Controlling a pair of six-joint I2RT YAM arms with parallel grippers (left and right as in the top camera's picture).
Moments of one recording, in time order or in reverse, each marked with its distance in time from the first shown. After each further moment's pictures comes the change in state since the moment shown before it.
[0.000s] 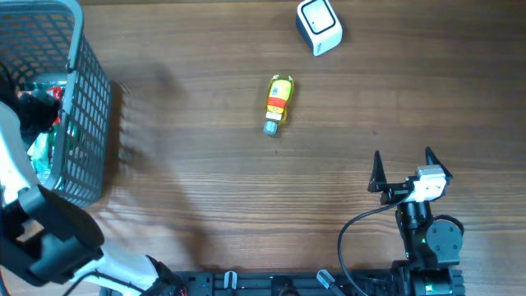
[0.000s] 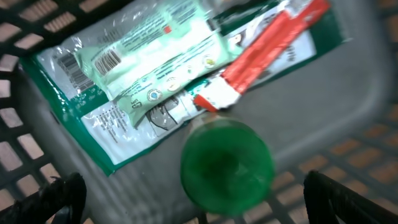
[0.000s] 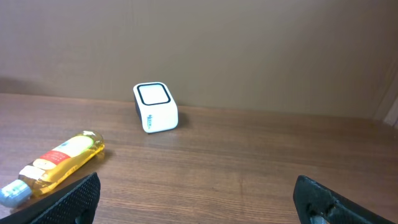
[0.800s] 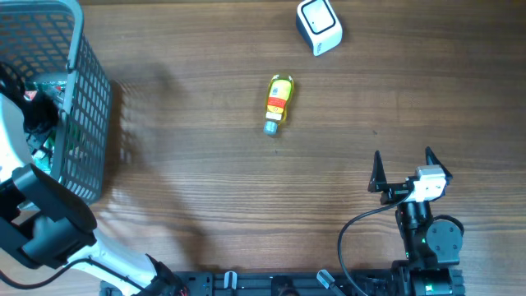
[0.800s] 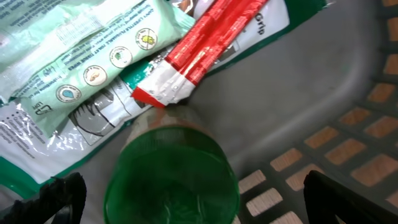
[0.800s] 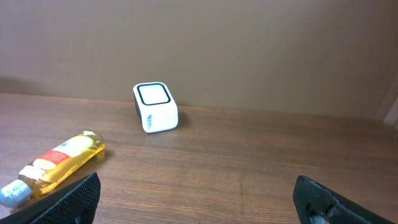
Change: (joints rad) left arm 0.004 0.103 0.000 0.046 0.181 0.012; right arm 0.000 0.000 0.000 0.000 0.000 0.000
